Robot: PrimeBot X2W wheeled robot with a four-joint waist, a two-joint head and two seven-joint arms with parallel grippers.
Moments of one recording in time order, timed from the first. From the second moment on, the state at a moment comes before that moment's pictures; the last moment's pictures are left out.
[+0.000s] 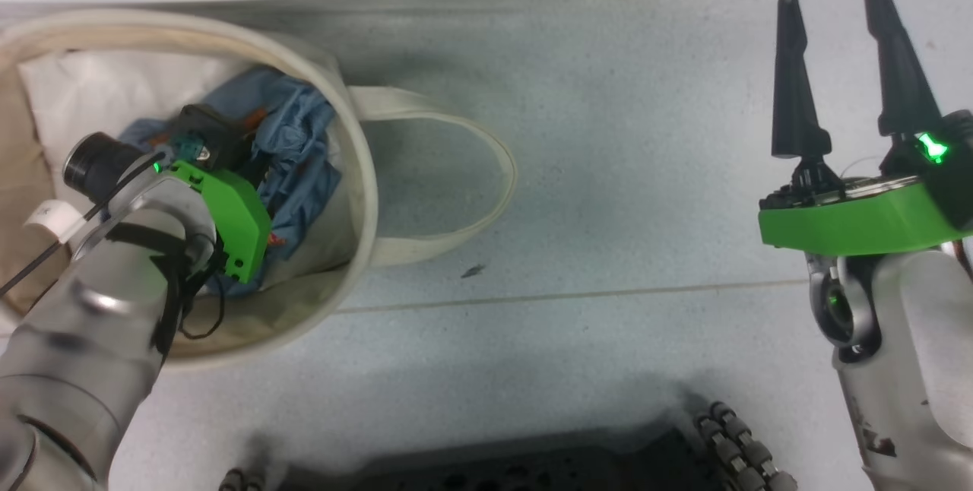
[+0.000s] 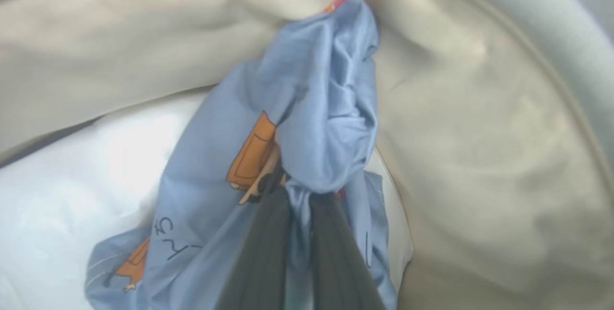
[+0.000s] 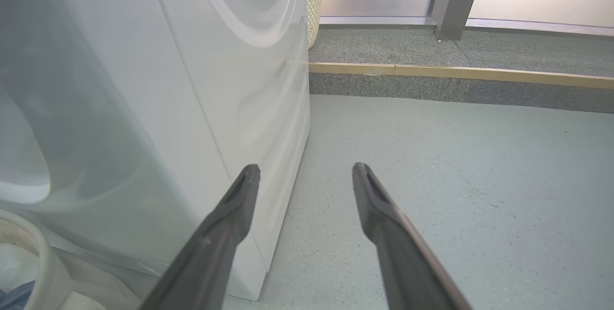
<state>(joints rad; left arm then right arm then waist) -1.13 0.28 -1.12 1.26 -0.69 -0.13 -0.24 -0.47 -0.20 0.15 -0.07 0.20 0.13 -0.19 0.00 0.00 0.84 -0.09</state>
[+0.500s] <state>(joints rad) -0.84 0.33 -0.71 0.87 -0.62 -0.06 -0.25 -0.46 -0.18 0.19 0.13 0.31 0.13 -0.25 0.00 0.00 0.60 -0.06</state>
